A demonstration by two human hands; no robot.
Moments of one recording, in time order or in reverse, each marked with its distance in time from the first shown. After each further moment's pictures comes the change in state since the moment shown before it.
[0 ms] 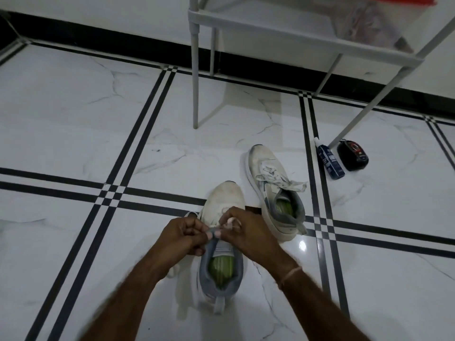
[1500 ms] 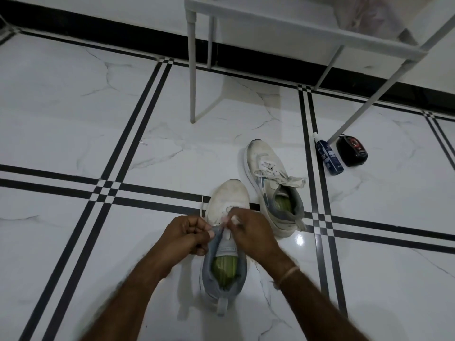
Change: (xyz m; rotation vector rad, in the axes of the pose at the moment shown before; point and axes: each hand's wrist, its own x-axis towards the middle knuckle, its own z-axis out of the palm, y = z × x) left_hand 0.000 0.002 0.007 0.040 -0.043 -0.004; right_hand -0.003 0.009 0.003 -0.178 0.098 0.037
